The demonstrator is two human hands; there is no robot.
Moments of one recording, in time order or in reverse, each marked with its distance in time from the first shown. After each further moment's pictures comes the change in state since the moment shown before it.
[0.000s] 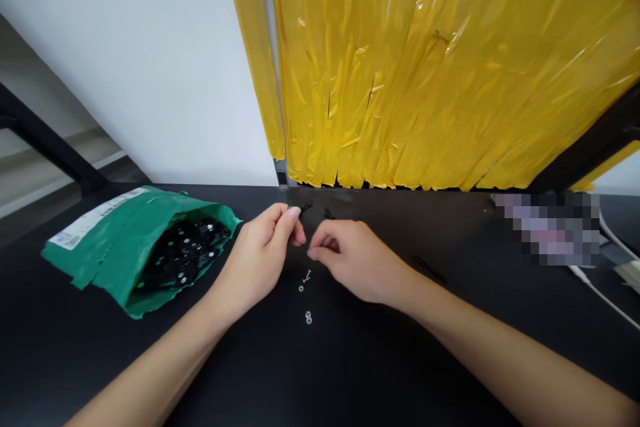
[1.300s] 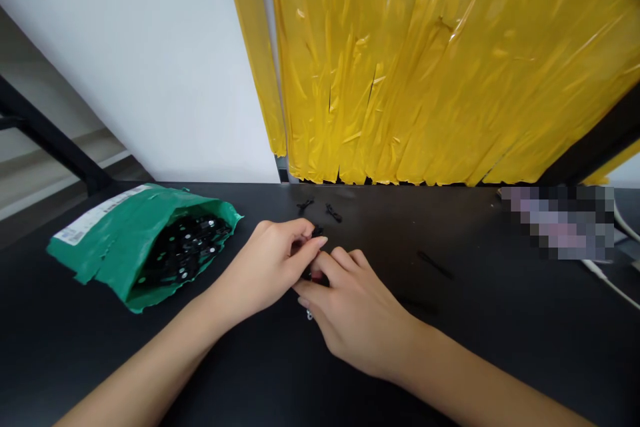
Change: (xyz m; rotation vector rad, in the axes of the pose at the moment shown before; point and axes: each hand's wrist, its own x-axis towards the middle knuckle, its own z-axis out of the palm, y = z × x) left_hand -0.006 0.007 0.002 0.291 -0.220 0.173; right_hand -0.049 0.012 0.044 -0.441 0.046 -0.372
